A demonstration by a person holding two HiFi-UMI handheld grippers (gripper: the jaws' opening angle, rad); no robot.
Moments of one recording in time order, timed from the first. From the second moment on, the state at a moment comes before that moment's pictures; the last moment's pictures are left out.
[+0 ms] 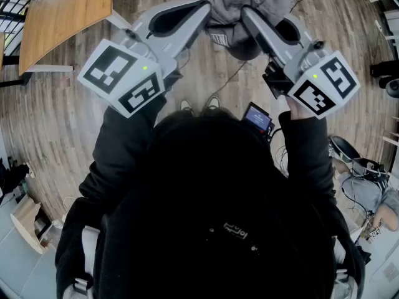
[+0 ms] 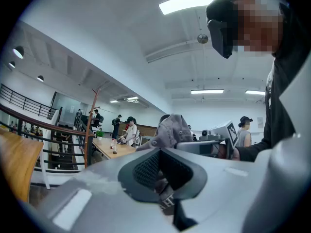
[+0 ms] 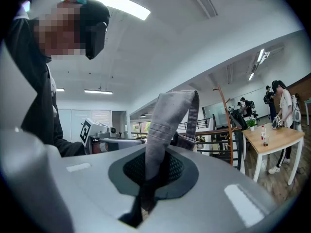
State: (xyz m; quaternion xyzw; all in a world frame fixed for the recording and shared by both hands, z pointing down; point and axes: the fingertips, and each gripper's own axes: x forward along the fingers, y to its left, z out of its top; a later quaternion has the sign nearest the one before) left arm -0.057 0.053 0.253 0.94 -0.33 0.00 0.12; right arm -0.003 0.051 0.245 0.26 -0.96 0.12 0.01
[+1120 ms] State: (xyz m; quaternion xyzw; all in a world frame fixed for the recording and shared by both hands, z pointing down) left arm -0.058 0.042 0.254 0.93 -0.36 0.01 0.12; right arm -0.003 0.051 0.245 0.25 -0.96 0.13 0.00
